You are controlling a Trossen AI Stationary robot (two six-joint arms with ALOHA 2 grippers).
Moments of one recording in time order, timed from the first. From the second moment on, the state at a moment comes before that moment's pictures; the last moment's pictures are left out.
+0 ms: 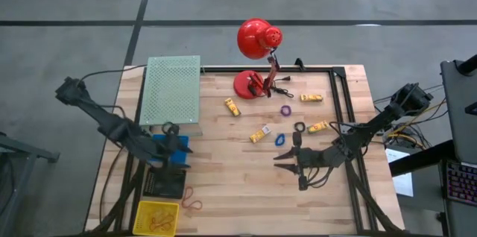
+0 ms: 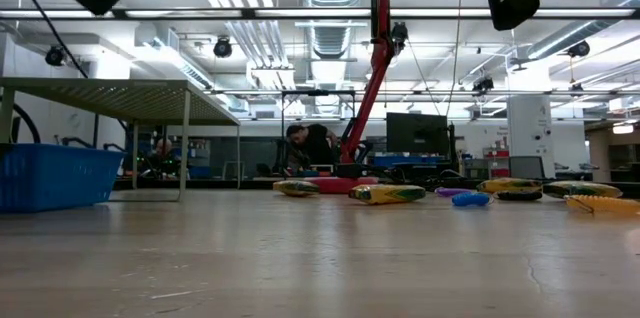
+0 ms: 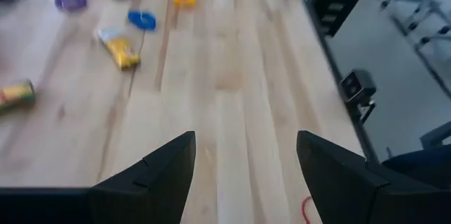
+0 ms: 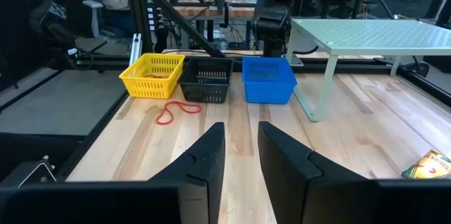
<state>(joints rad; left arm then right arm) -0.61 0.90 0.72 -0.48 -0.34 -0.48 0.59 1.25 0.46 0.62 0.54 0.13</state>
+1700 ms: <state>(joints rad) -0.83 1.78 1.05 -0.53 -0.08 -0.90 0.59 1.25 0.46 0.63 0.54 0.13</state>
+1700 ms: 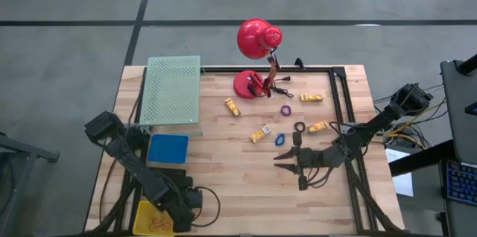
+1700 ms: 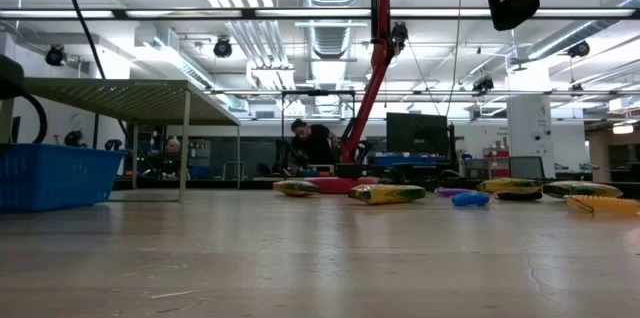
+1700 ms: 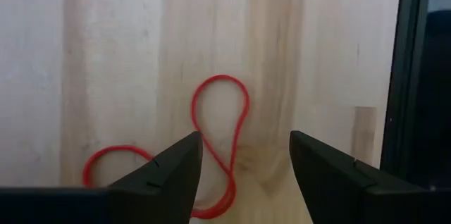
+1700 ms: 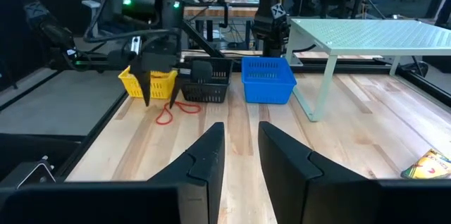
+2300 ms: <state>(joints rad) -0.83 1.85 1.08 -0.57 -0.09 -0.89 0.59 1.25 0.46 0.62 0.54 0.13</state>
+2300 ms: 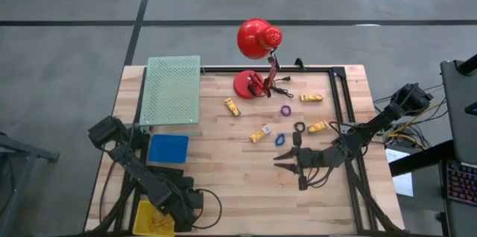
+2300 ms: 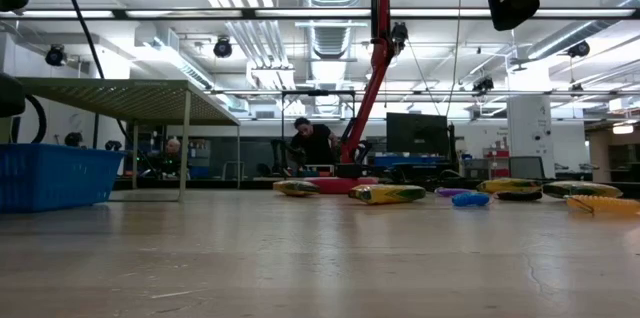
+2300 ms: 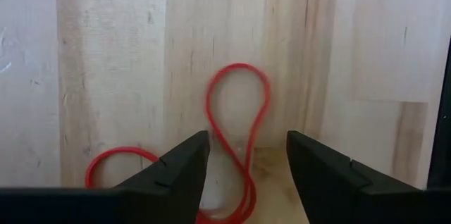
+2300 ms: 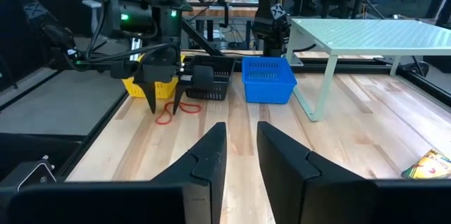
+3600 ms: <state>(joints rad) -0.83 1.84 1.24 -0.79 -0.19 -0.88 0.59 1.25 0.46 0.62 0.54 0.13</state>
